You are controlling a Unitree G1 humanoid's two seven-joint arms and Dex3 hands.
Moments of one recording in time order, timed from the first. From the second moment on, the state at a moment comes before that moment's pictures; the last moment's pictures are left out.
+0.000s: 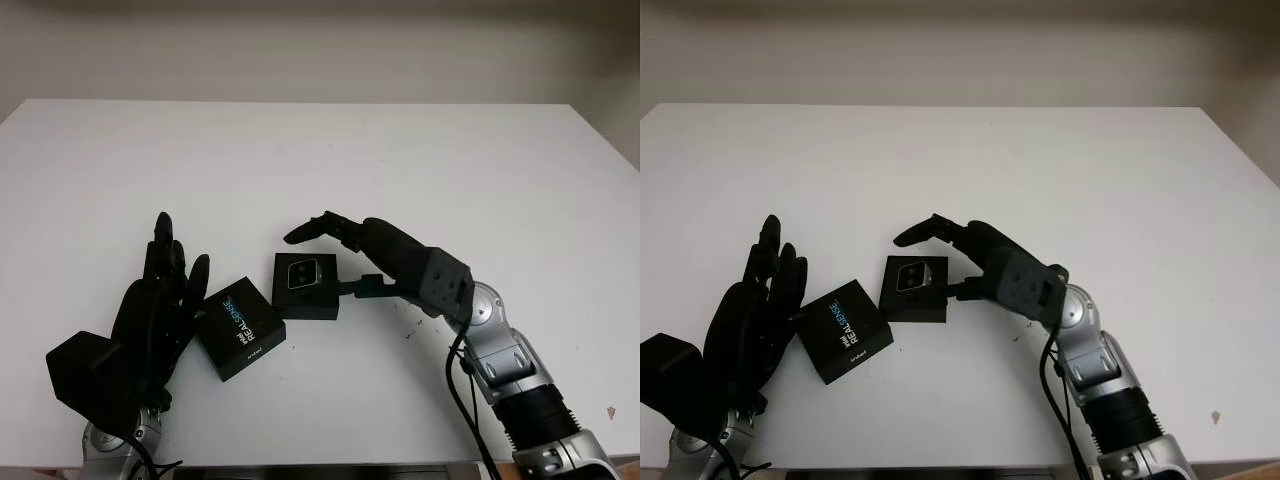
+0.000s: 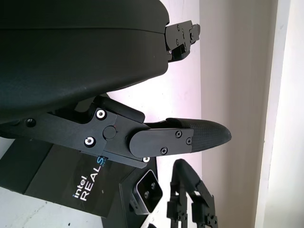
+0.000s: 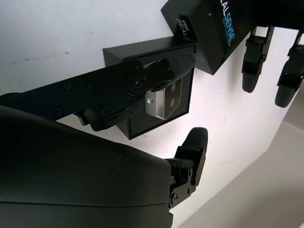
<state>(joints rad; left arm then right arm) 0.17 0.12 0.14 -0.26 -0.16 0.06 -0.11 -0.38 -0.30 0.22 0.13 -0.19 -0.02 0.45</state>
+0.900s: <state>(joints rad) 0.17 0.12 0.14 -0.26 -0.16 0.06 -0.11 -0.23 -0.54 0.26 0.03 -0.55 -0.48 0.27</state>
